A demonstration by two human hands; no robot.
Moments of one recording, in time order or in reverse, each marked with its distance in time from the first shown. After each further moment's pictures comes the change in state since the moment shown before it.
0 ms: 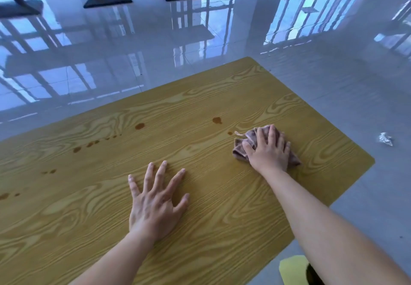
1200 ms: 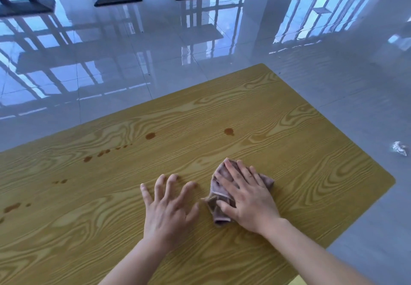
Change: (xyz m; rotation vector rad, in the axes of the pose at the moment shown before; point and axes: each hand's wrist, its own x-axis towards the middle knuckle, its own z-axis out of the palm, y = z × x) left_hand 0.017 0.004 -0.008 -0.054 -0.030 -0.018; right_hand -0.083 -0.040 0.013 -0.073 -0.037 -0.692
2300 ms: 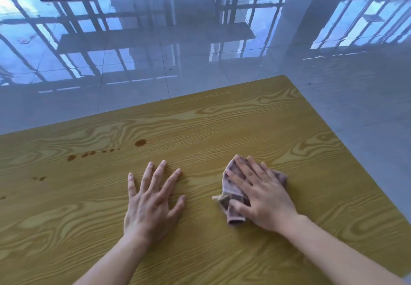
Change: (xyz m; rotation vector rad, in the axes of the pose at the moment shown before) left_hand 0.064 0.014 0.011 0.037 0.091 -0.144; right_hand 0.071 0.115 -0.026 -0.088 -0.053 -0.221
